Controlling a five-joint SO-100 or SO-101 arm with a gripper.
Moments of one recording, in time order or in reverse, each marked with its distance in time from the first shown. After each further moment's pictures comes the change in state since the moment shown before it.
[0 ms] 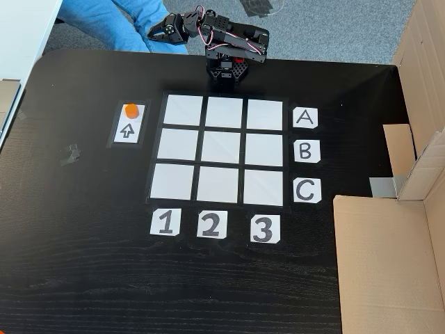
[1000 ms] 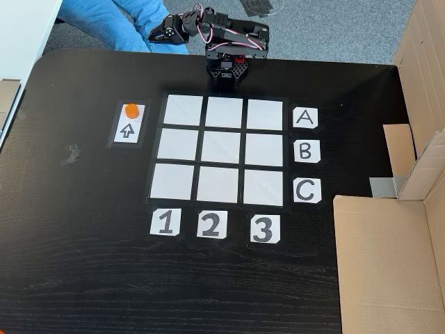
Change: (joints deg) arm -3.5 -9.4 -7.9 5.4 -7.0
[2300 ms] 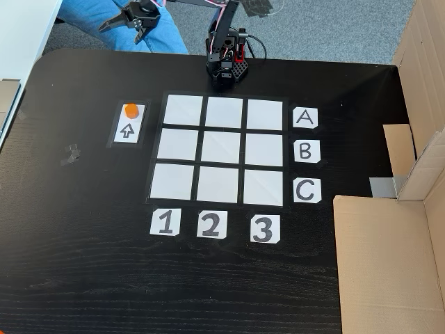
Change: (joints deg) arm -13.5 -78.9 -85.3 43.2 -12.8
